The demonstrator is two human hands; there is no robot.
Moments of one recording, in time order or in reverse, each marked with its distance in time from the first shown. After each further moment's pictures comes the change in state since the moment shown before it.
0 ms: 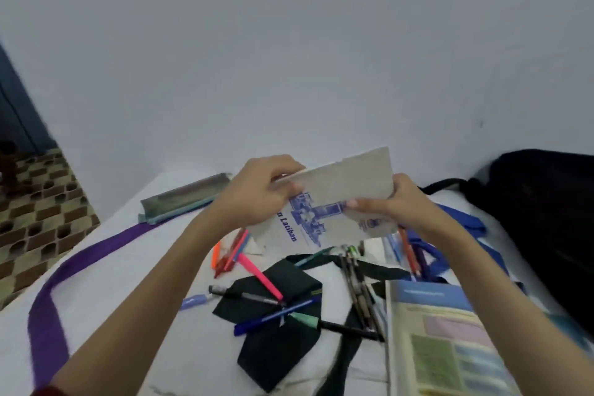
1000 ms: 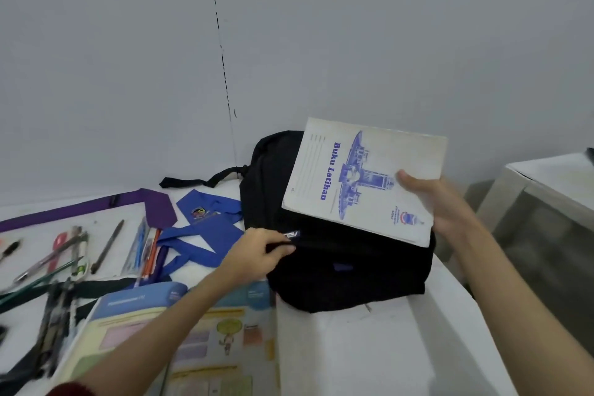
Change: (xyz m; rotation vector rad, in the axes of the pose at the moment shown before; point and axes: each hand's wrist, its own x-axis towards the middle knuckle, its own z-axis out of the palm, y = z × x) left_hand 0.100 0.198 0.406 -0.036 -0.303 0.138; right_hand -0.230 0.170 -0.428 0.610 0.543 0.143
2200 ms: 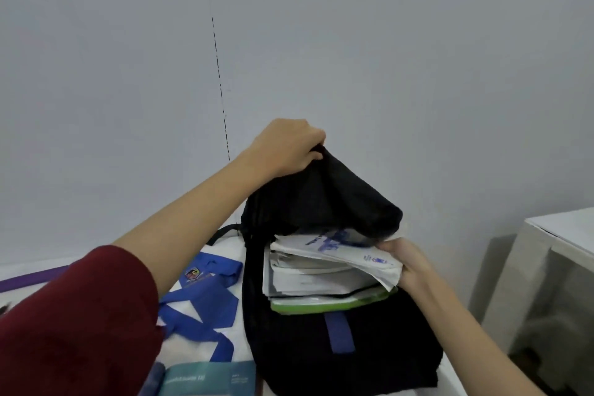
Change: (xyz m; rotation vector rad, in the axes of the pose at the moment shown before) left_hand 0.150 0.149 -0.137 1.028 0.338 0.396; right_hand 0.068 0.031 0.009 0.190 0.229 0.325
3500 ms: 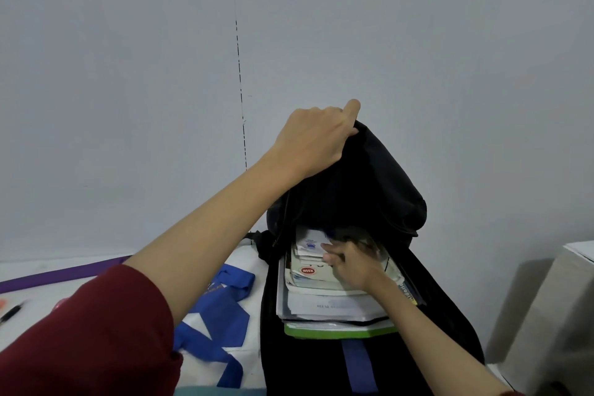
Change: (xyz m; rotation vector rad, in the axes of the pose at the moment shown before) left_hand 0.008 0.002 -0.018 0.044 0.191 -0.147; right_hand 0.057 0.029 0.076 -1.561 -0.183 -0.631
